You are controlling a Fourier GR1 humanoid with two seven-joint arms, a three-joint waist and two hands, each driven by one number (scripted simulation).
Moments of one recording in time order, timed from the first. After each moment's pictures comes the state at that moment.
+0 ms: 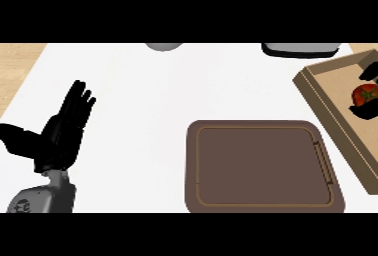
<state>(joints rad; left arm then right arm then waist) -0.14 0.09 0.09 -1.65 0.10 0.07 0.23 -0.58 -0.54 -0.28 -0.96 1.17 0.09 0.07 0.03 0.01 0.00</state>
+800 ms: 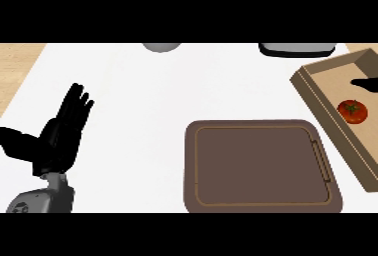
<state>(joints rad) -0.12 0.09 0.09 -1.65 0.10 0.07 0.22 -0.75 -0.55 -0.57 -0.68 0.82 -0.17 -0.33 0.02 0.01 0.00</state>
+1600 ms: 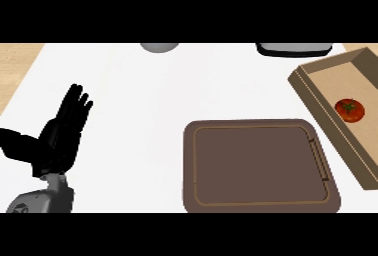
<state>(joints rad) -0.11 0.09 0.10 -1.66 0.09 0.07 0.22 -0.74 -0.69 -0.90 -0.54 0.34 0.11 -0.43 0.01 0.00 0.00</state>
